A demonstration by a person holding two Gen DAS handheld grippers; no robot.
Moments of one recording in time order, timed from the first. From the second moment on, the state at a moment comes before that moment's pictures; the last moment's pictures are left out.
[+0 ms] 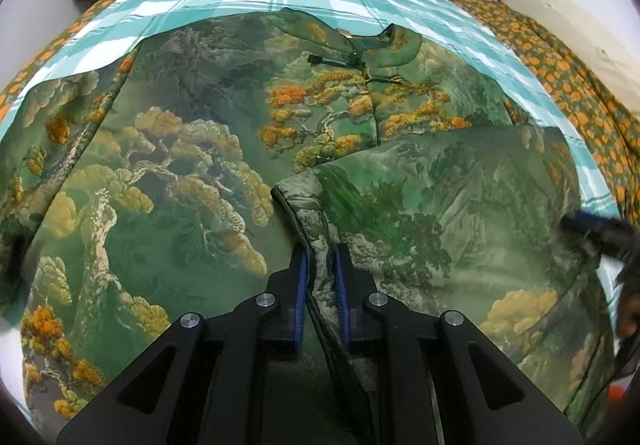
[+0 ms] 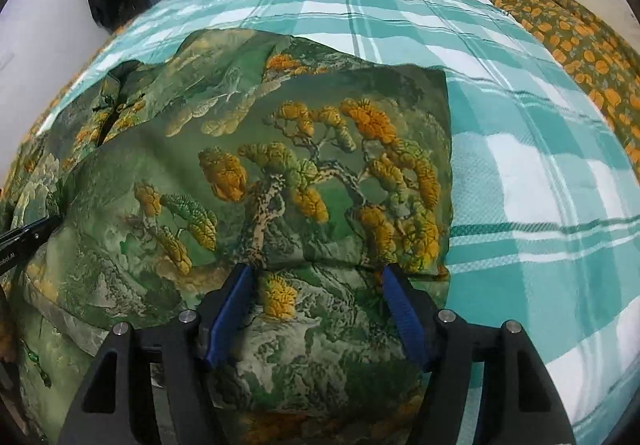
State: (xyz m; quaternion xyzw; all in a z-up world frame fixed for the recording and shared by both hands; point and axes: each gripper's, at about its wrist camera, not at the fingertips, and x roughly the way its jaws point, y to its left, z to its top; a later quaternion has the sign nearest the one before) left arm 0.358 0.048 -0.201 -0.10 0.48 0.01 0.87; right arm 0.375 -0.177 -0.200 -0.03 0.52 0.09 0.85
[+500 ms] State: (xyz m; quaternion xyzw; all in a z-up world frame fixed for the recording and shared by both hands) left arm 0.354 0.041 -0.208 -0.08 0.47 0.01 0.88; right arm 0.443 -0.161 -0.229 0.02 0.51 0.07 0.86
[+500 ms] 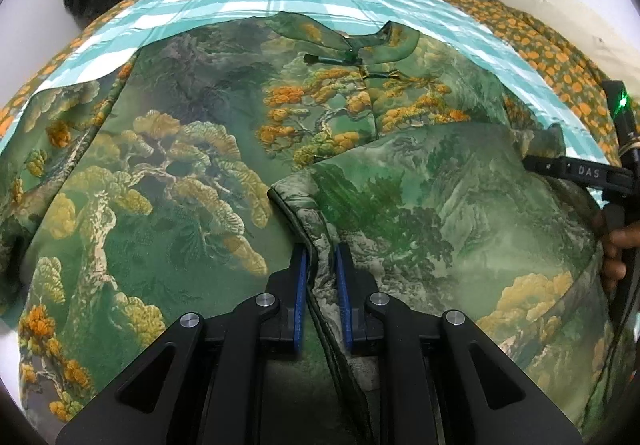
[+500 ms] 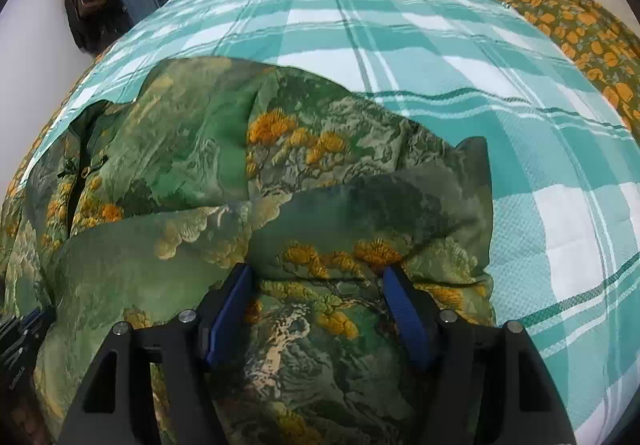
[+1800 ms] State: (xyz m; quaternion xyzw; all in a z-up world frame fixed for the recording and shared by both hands) left arm 0.141 0.077 -0.160 -0.09 0.42 0.09 0.90; right arm 0.159 -0.149 -0.171 -0.01 0.39 0.06 0.92
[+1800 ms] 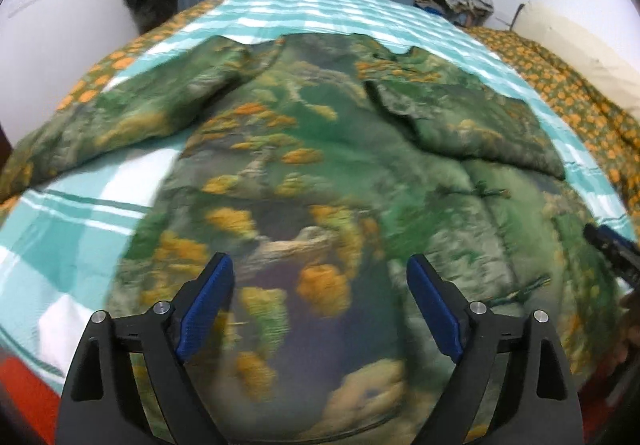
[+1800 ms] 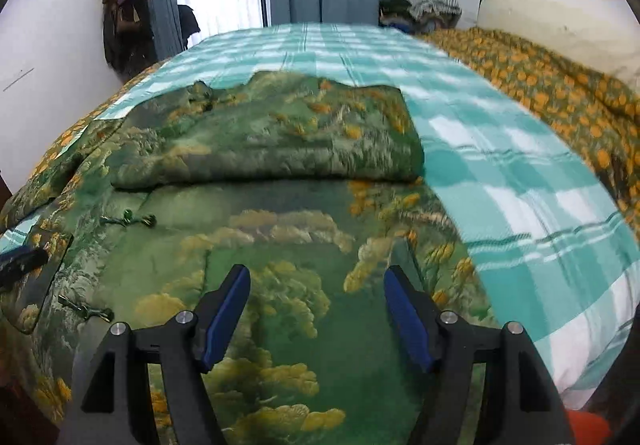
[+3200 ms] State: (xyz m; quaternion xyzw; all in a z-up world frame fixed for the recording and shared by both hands) left arm 0.146 0.087 -0.194 -0.09 0.47 0.08 0.87; right arm 0.151 -0.130 -0.222 -0.03 0.41 0.06 0.91
